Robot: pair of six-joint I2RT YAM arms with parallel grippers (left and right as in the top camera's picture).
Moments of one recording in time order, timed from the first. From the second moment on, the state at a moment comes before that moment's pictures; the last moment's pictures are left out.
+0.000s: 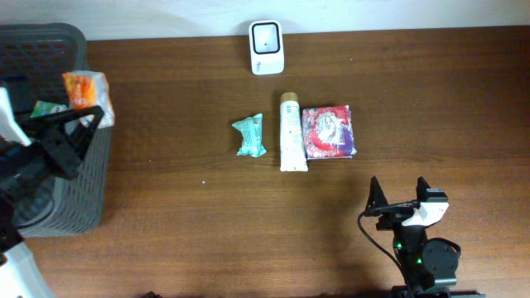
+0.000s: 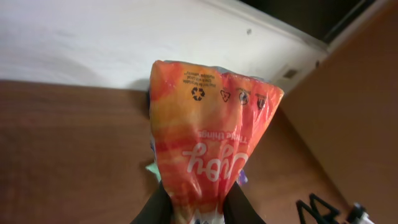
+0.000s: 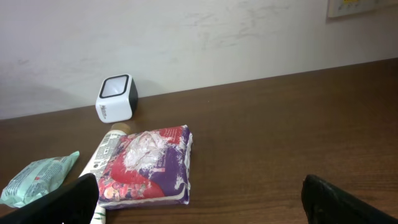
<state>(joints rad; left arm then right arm) 0.60 1.20 1.68 -1.16 1.07 0.11 0.00 0.01 0.01 -0.07 -0.02 0.18</state>
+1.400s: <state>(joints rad) -0.23 1.92 1.68 -1.11 0.04 -0.45 0.00 0.01 0.01 -0.07 -0.02 0.18</state>
